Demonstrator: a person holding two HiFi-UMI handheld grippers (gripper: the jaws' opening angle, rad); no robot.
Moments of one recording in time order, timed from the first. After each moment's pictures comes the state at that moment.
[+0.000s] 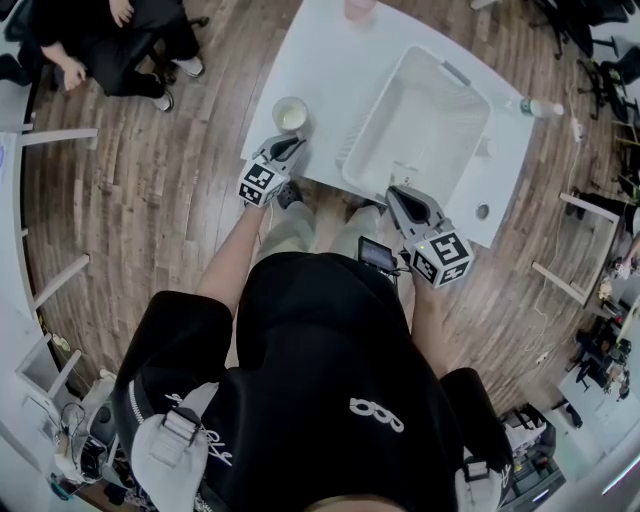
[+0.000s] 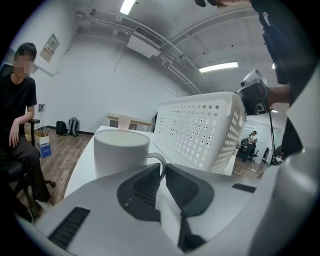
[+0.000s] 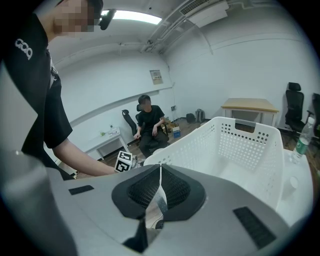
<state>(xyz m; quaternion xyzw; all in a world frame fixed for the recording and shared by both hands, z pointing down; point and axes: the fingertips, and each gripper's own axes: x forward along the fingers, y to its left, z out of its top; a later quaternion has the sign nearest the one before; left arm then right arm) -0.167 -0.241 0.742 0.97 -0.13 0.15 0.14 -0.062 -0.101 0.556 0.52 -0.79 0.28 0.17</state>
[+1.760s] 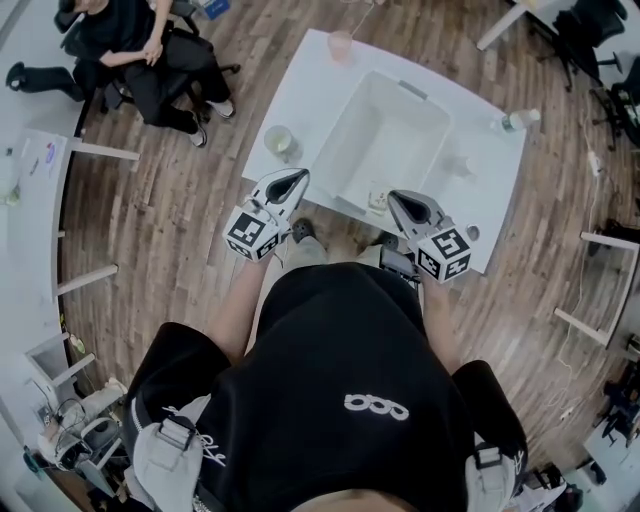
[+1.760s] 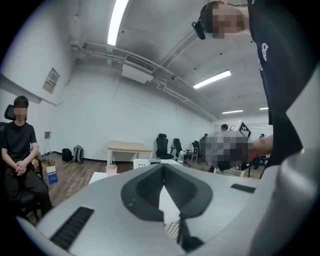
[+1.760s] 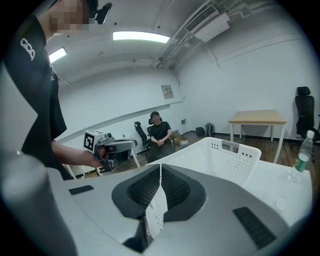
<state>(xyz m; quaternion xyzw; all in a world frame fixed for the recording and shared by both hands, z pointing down) -0.116 -0.145 0.486 0.98 -0.19 0.06 0.07 0.024 -0.058 0.503 0.48 -0.85 0.22 0.11</state>
